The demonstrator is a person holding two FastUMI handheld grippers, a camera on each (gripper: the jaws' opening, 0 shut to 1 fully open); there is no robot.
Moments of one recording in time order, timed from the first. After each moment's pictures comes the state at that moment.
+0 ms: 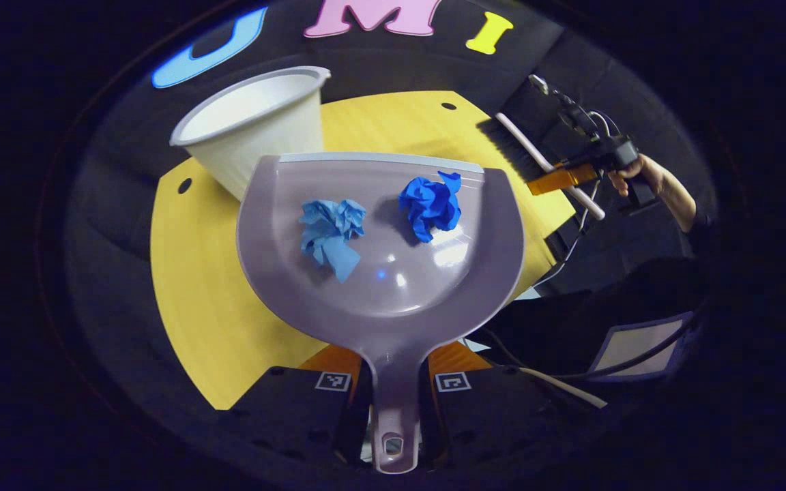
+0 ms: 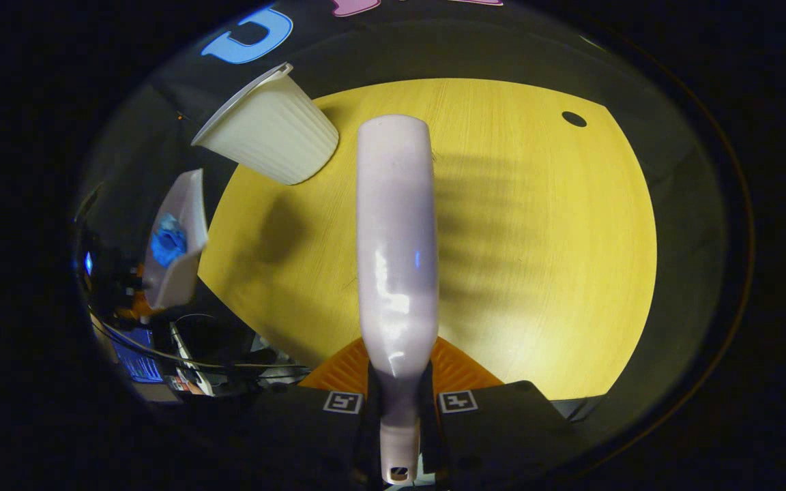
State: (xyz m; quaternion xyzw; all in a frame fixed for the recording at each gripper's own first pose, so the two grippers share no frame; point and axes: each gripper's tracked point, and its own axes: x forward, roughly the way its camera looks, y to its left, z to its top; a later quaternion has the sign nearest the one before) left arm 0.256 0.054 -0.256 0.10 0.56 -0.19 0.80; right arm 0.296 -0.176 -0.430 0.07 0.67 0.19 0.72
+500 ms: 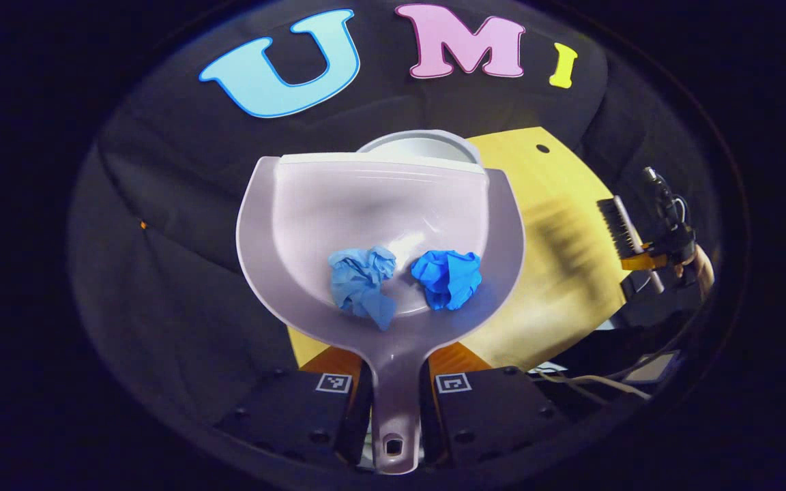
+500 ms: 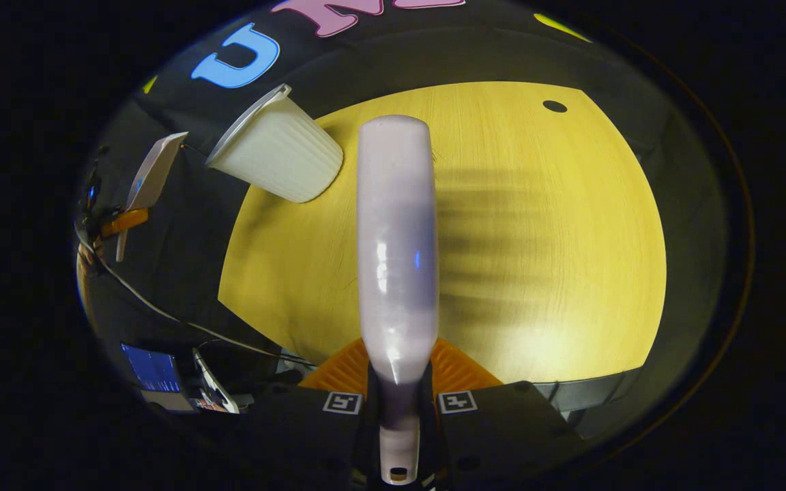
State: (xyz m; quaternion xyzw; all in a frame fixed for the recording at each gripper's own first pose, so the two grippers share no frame) left arm 0.405 0.169 -0.141 0.21 0.53 -0.05 0.82; right arm 0.270 -0.150 -0.404 0.15 0.65 0.18 0.73
